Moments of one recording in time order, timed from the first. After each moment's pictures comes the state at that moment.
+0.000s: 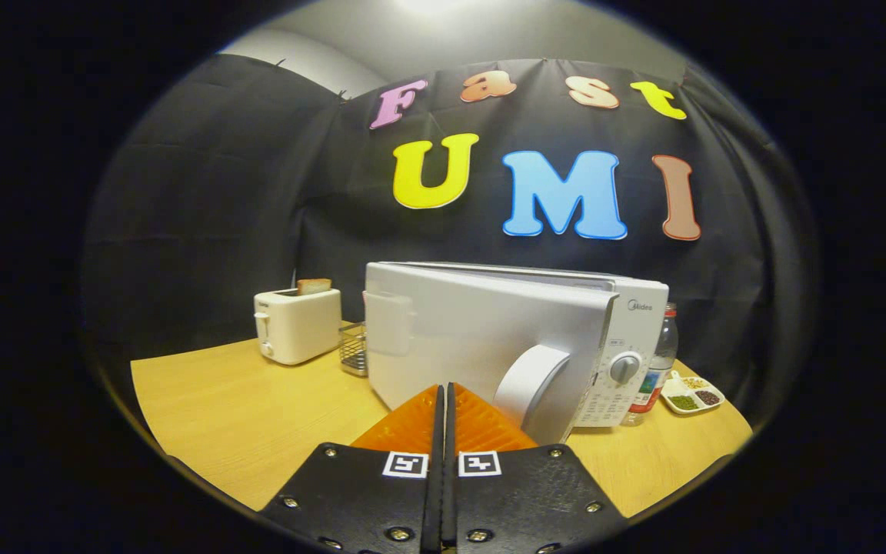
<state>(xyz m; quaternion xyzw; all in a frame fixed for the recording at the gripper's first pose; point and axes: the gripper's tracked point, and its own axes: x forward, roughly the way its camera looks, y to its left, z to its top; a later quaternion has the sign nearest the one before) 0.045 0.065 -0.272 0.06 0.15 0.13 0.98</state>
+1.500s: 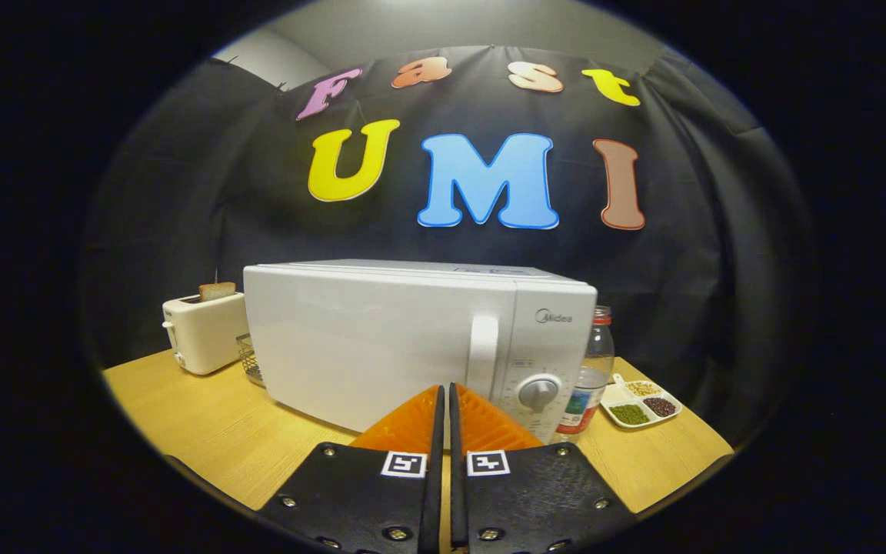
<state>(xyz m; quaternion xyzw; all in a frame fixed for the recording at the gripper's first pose) 0.089 -0.033 -0.287 0.07 0.16 0.05 0.98</state>
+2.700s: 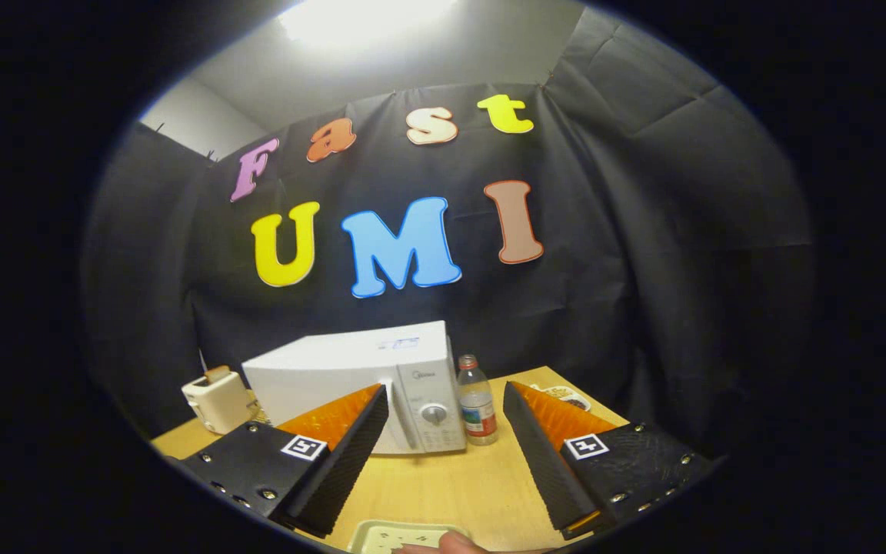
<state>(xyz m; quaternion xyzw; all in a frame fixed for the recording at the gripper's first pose) -0.011 -0.128 -0.143 0.18 0.12 -0.05 0.97</state>
